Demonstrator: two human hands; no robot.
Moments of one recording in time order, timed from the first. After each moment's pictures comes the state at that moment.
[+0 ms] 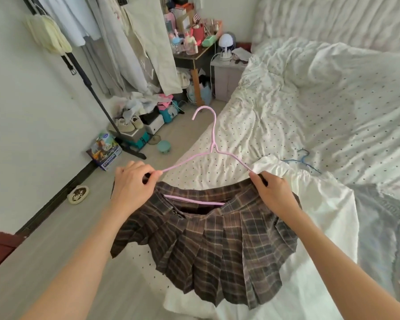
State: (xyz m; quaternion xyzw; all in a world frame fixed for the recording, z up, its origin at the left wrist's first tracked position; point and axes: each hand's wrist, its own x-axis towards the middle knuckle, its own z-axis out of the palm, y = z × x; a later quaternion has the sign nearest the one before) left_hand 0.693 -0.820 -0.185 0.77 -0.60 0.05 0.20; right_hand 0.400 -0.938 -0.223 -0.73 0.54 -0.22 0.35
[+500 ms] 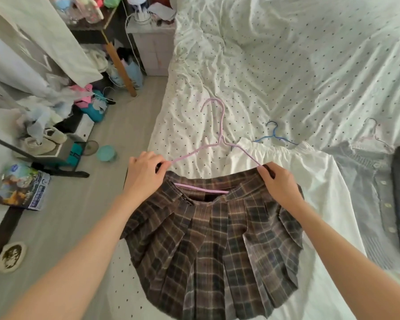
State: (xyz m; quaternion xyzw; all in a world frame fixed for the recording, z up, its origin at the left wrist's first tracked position) left_hand 0.753 -1.082 -0.290 0.64 -0.75 -0.07 0.16; right_hand 0.434 -1.058 -0.304 -0.59 0.70 -0.24 0.32
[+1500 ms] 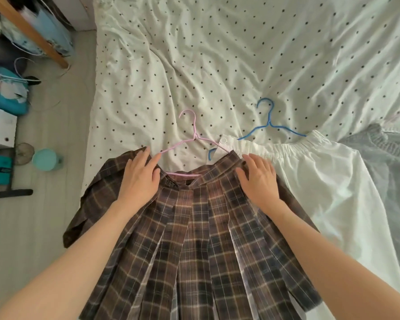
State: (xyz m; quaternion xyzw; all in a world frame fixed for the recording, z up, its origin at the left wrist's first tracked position) left_hand 0.686 -1.287 -0.506 0.60 -0.78 -0.19 -0.03; right_hand 0.400 -1.225 -0.515 -0.61 0.76 -0.08 0.20
